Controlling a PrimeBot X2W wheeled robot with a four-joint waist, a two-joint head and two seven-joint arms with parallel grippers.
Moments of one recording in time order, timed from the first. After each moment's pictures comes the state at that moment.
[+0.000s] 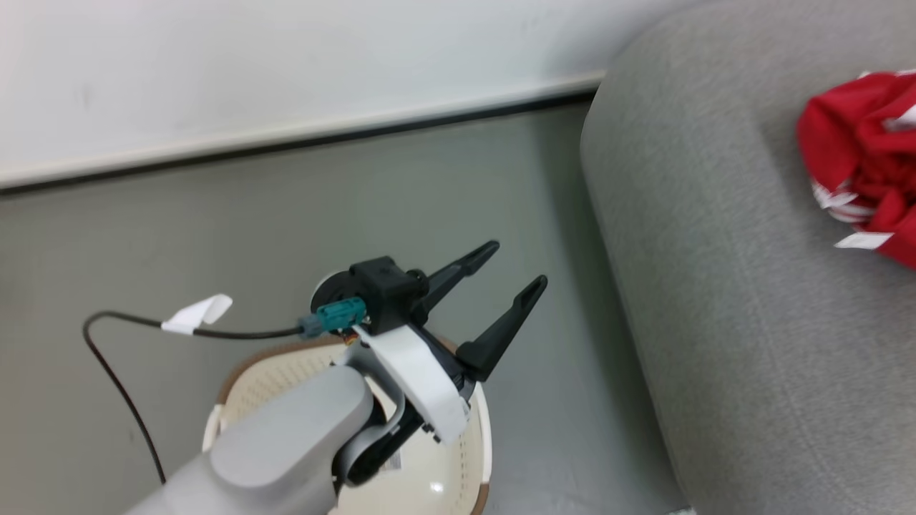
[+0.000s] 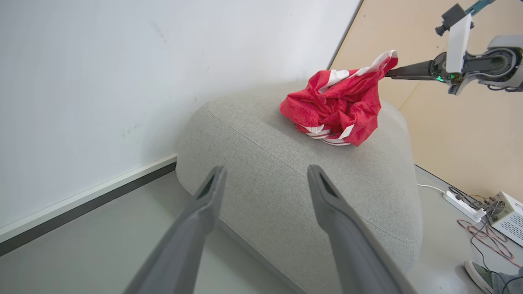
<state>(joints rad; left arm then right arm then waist) -0.82 0.37 -1.06 0.24 -0.82 -0.01 -0.26 -0.96 -0.89 0.65 0.77 1.25 0.13 0.30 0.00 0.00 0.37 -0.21</state>
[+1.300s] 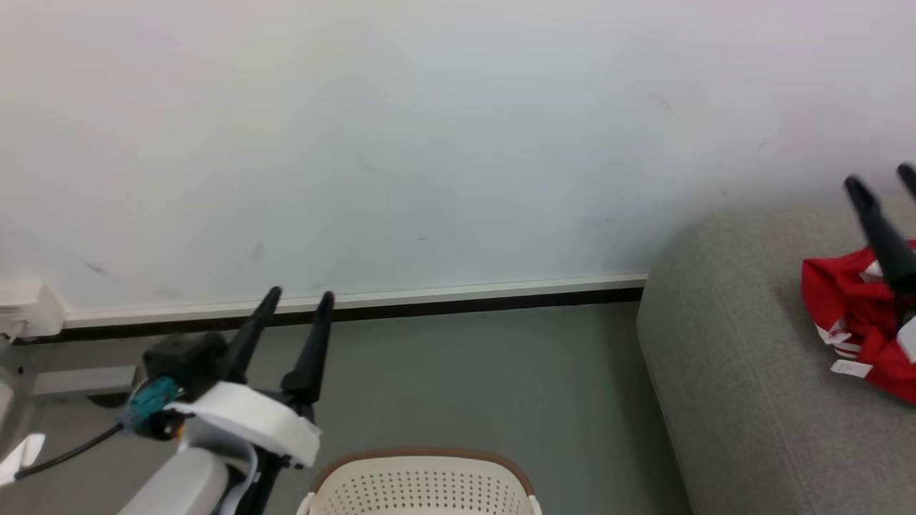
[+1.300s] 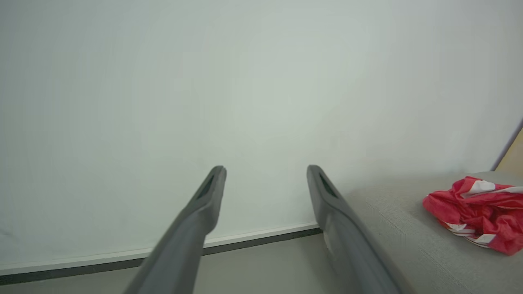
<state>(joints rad) -0.40 0.43 -0.56 0.20 -0.71 0.12 -0.26 -0.64 -0.74 0.54 0.26 1.03 0.13 -0.01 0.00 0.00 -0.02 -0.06</state>
